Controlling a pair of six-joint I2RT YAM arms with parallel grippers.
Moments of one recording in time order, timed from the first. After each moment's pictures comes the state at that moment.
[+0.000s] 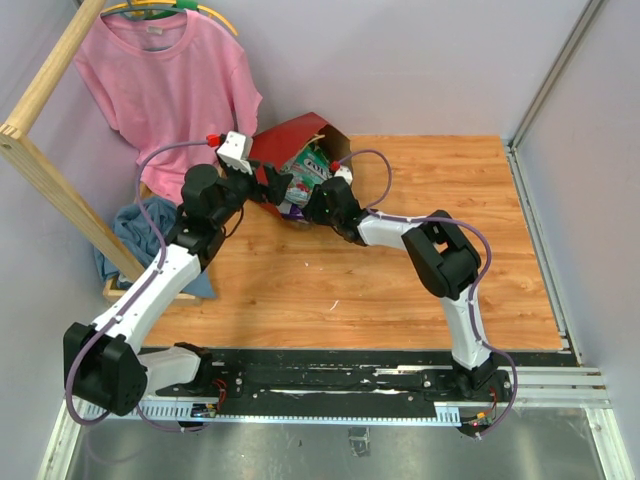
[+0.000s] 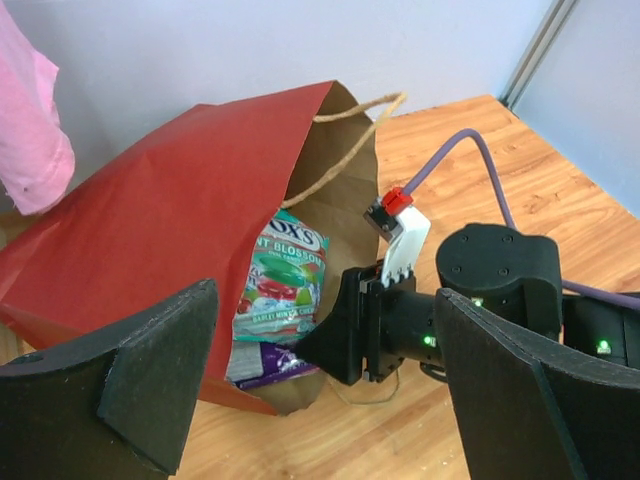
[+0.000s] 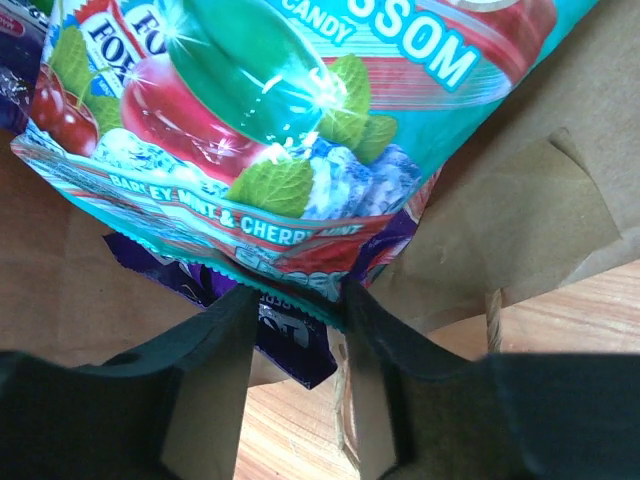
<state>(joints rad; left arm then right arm) -0.34 1.19 0.95 0.22 0.18 -0.13 0.67 2.15 1.39 0.25 0.09 0.66</state>
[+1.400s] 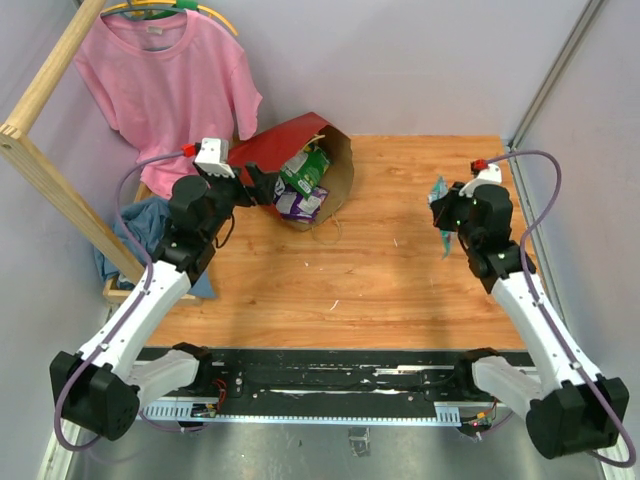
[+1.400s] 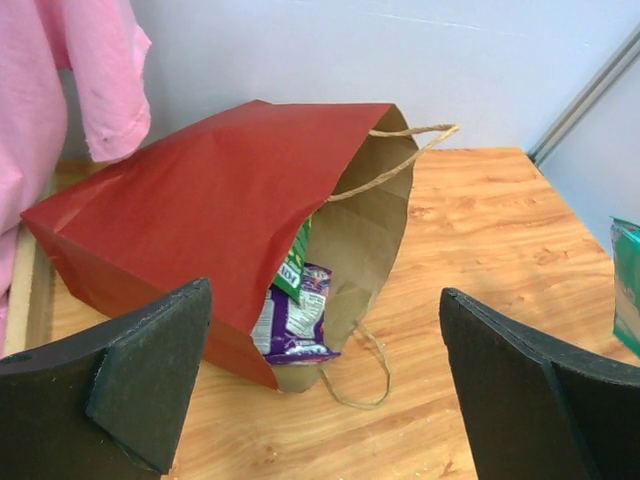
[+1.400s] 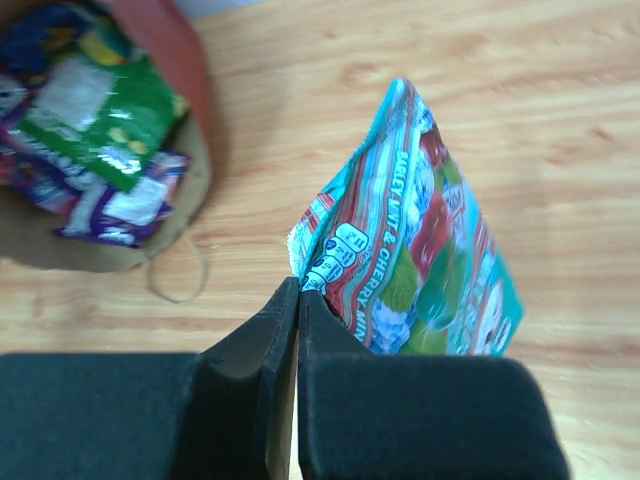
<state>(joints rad) -0.33 1.05 0.90 0.15 -0.02 -0.25 0.26 0.97 0.85 -0.16 0.00 0.34</state>
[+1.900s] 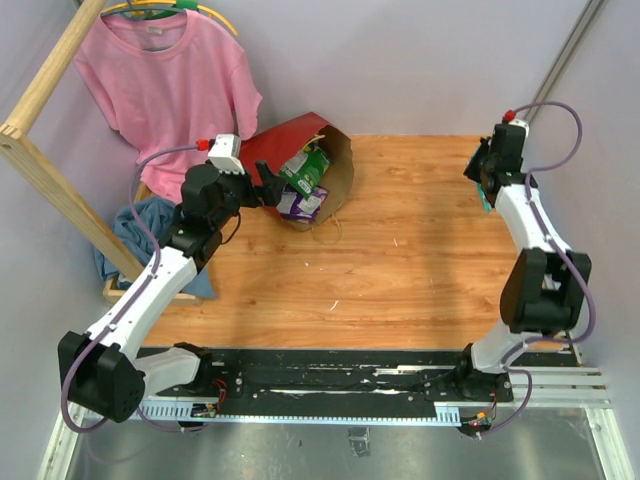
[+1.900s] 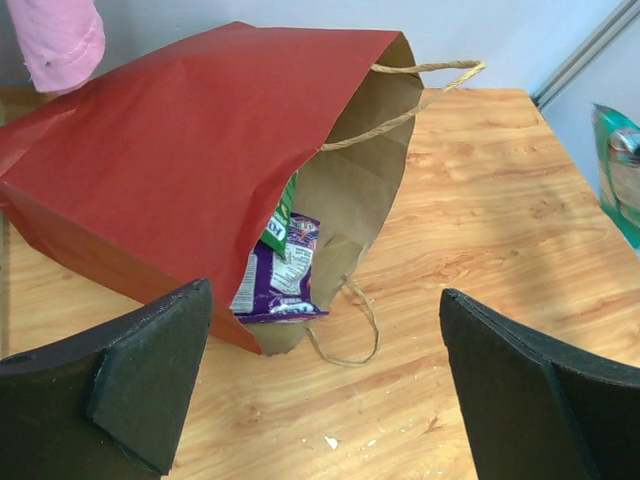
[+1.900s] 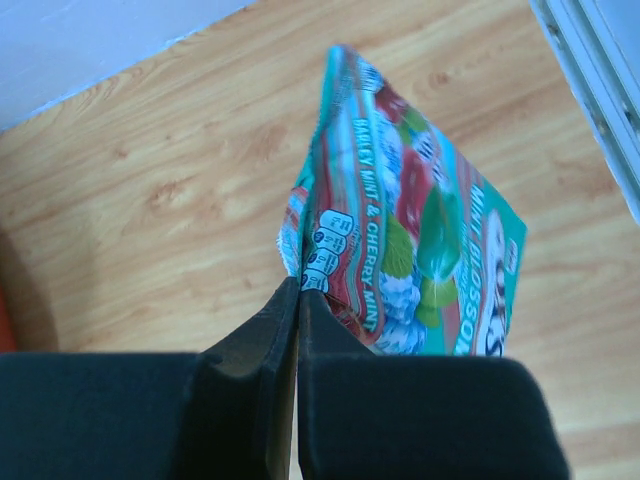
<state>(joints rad) -0.33 1.15 0.97 0.03 0.05 -0.30 -0.08 1.59 1.30 -0.23 0.06 0.33</state>
